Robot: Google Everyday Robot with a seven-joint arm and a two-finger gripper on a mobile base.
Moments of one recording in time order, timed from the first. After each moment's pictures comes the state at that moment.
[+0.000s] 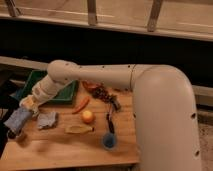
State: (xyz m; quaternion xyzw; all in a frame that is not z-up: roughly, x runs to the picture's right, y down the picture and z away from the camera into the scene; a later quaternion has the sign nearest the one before) arm -0.346 0.067 0.666 -0.52 -0.20 0.44 0.70
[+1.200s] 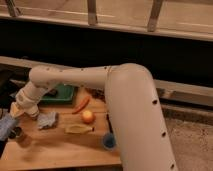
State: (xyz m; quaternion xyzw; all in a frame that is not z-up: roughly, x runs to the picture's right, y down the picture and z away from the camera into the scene) arm -0.415 0.108 0.670 -0.55 -0.19 0.40 0.71
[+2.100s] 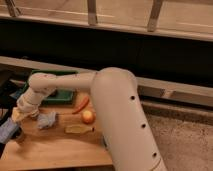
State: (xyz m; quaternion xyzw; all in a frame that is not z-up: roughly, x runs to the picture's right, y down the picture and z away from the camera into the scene) arm -0.429 0.134 0.723 -0.56 -0.16 0.42 0.69
